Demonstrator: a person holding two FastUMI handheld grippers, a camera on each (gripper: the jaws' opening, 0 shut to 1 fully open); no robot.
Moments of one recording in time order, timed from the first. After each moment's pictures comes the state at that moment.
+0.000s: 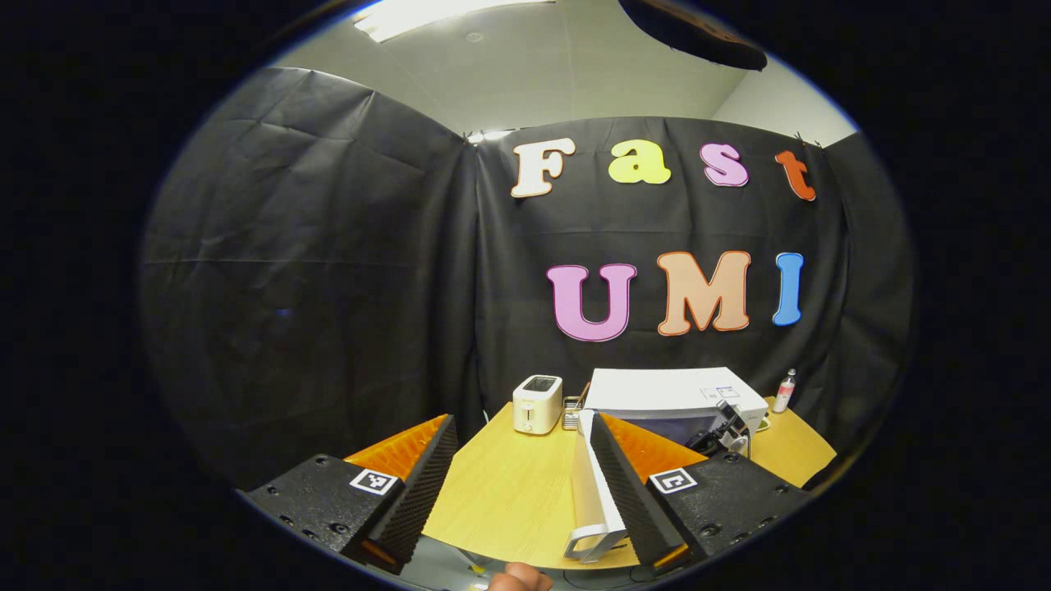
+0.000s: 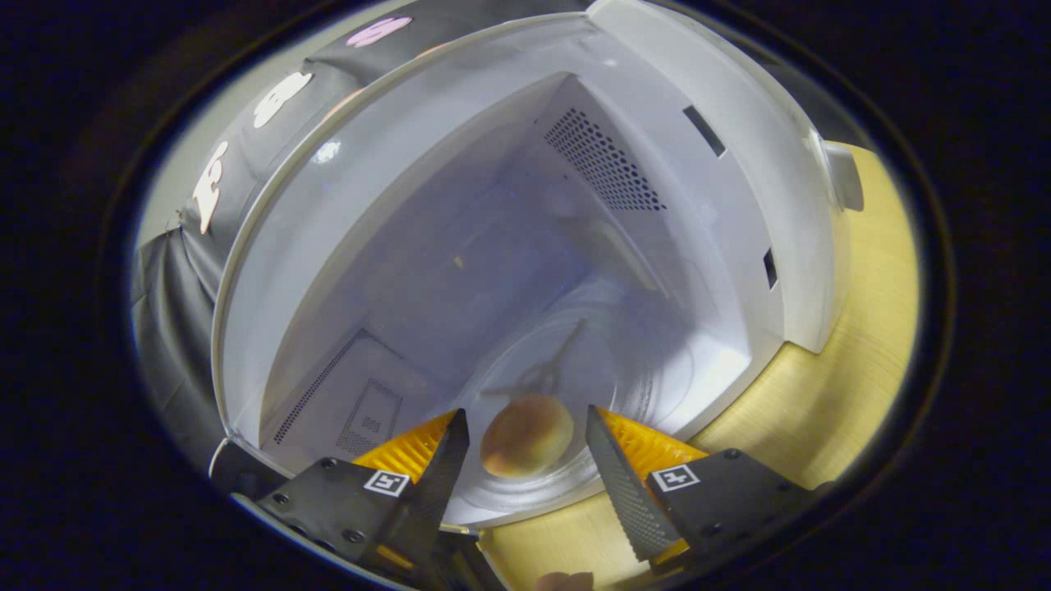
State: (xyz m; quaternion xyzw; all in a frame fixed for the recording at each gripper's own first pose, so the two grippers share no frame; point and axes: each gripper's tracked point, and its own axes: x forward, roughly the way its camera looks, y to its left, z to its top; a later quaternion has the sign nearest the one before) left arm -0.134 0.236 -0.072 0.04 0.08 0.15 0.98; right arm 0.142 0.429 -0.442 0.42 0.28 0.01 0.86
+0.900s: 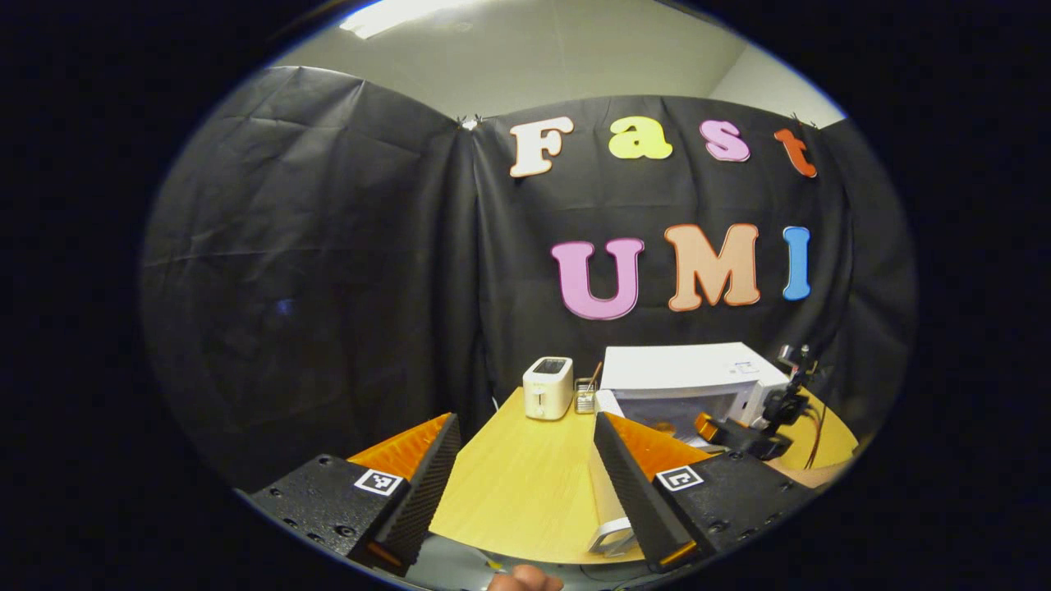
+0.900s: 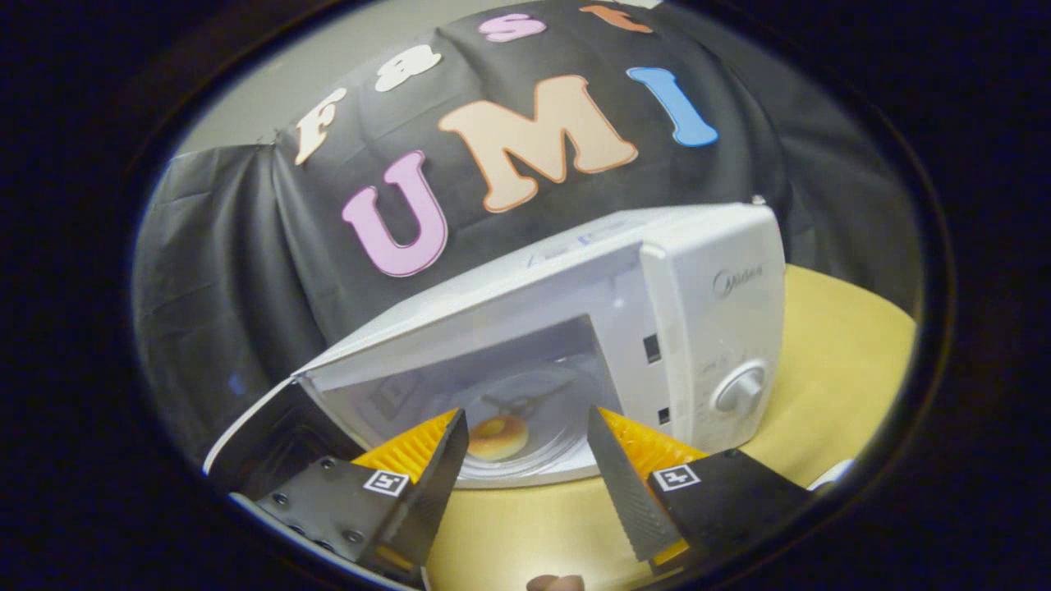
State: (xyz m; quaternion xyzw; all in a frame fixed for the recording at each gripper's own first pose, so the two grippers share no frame) left arm -0.124 0.271 -0.125 0.05 0.13 0.16 0.98; right arm 0.094 0.327 -0.353 0.25 0.21 0.13 0.94
